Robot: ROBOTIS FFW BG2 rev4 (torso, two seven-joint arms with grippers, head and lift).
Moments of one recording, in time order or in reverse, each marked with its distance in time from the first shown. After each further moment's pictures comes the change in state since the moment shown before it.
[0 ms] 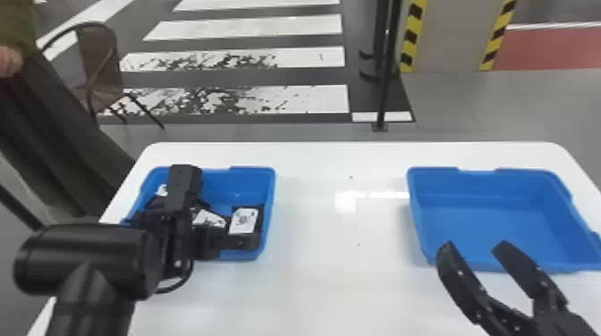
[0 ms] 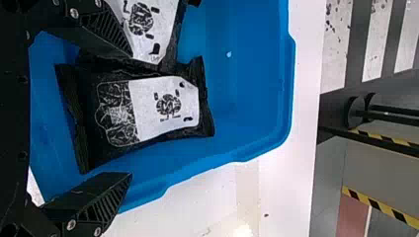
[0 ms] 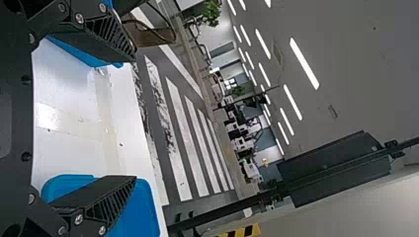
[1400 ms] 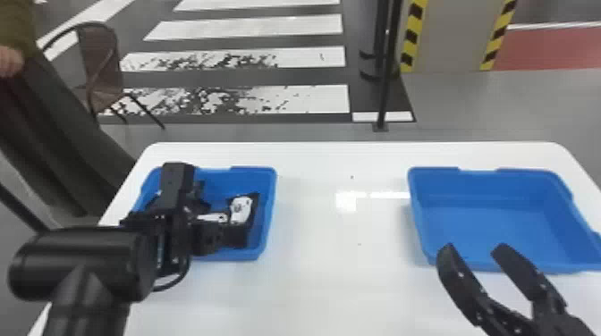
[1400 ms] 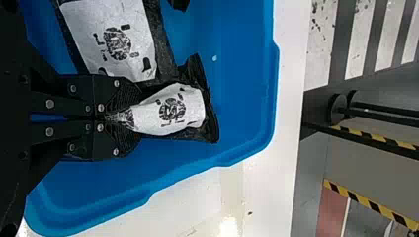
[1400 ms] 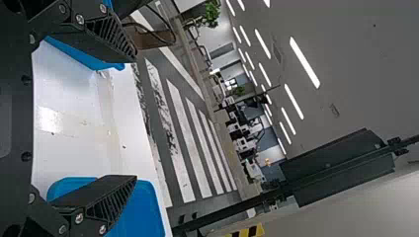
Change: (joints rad) left arm 0.013 -0.004 0.042 0.015 0.016 -0.093 -0.032; right arm 0.004 -0.004 0.002 0.002 -0.017 0.000 0.000
